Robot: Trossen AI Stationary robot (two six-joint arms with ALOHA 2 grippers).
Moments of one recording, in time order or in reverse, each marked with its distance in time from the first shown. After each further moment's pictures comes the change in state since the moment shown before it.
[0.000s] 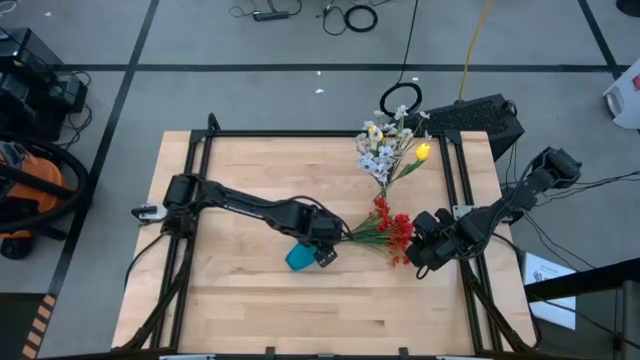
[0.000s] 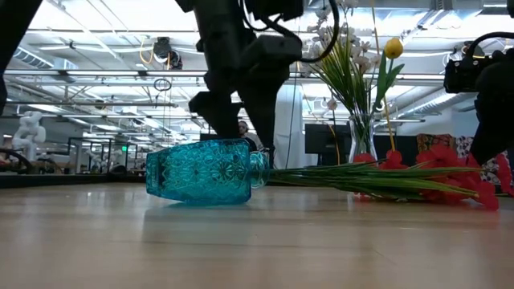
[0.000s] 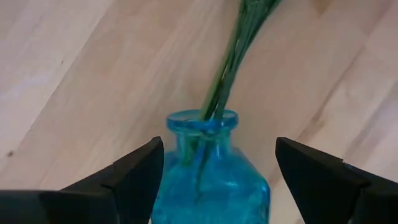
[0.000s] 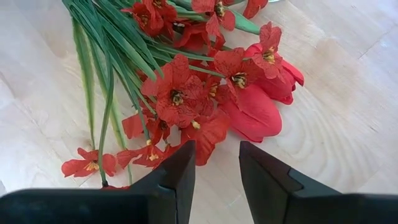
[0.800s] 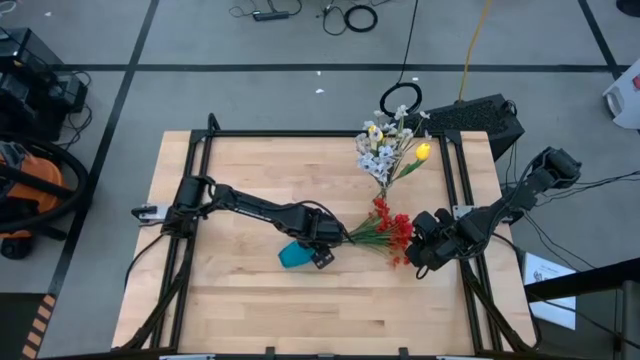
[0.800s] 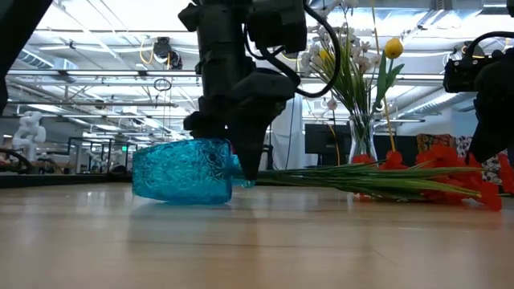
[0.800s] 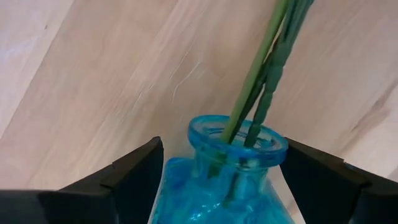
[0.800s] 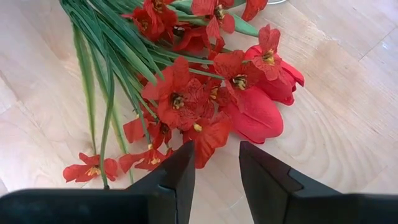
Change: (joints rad) left arm 0.008 0.079 0.000 -0.045 0.031 0.011; right arm 0.000 0.000 0.000 0.006 0.005 0.000
